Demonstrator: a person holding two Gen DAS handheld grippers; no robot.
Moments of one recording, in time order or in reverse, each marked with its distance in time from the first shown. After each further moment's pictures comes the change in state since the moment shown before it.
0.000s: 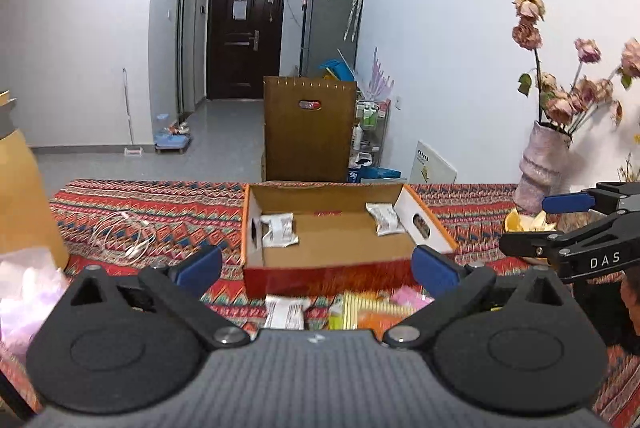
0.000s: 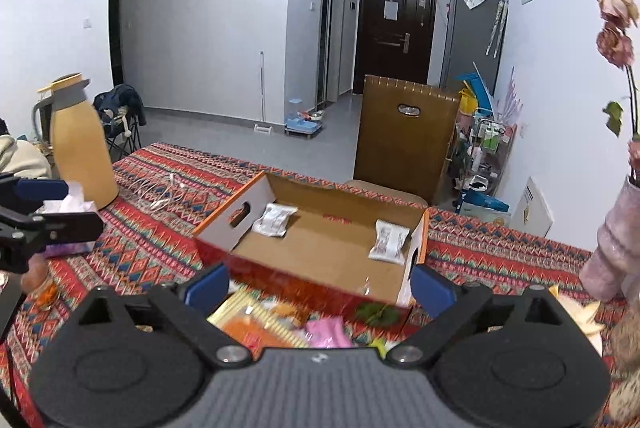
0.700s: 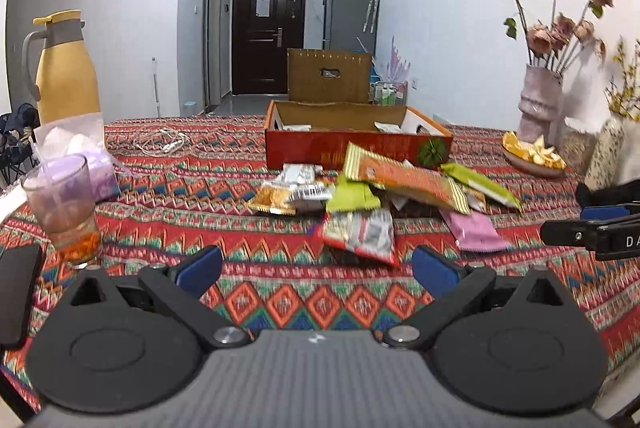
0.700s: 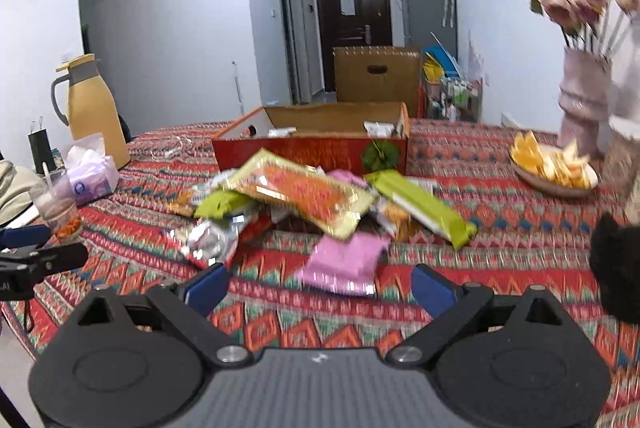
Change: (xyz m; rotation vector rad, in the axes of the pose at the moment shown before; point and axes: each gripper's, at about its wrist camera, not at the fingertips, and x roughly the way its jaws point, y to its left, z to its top) left arm -0.081 -0.021 -0.192 -0.003 -0.011 0.077; right arm -0.074 0.040 -0.208 0.188 -0.028 -0.037
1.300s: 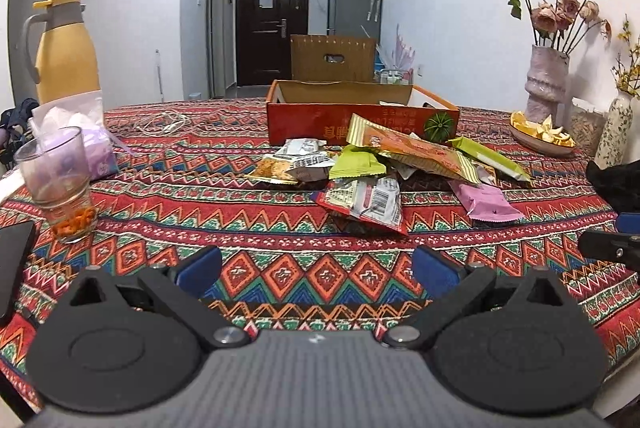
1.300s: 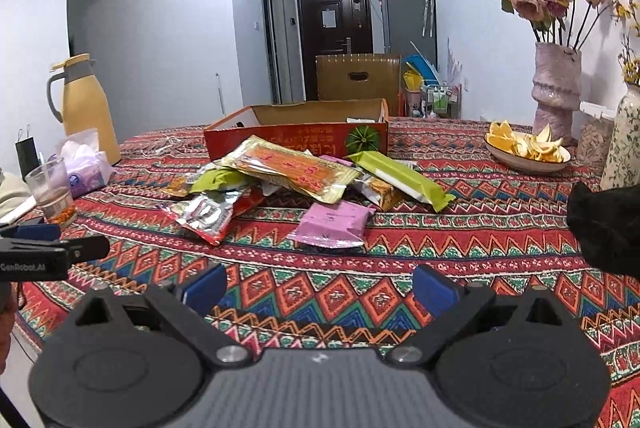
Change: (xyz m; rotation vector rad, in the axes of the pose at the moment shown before) left arm 0.021 -0.005 -0.020 0.013 0.029 0.023; right arm -0.021 0.004 -0.044 0.020 -0.050 -0.050
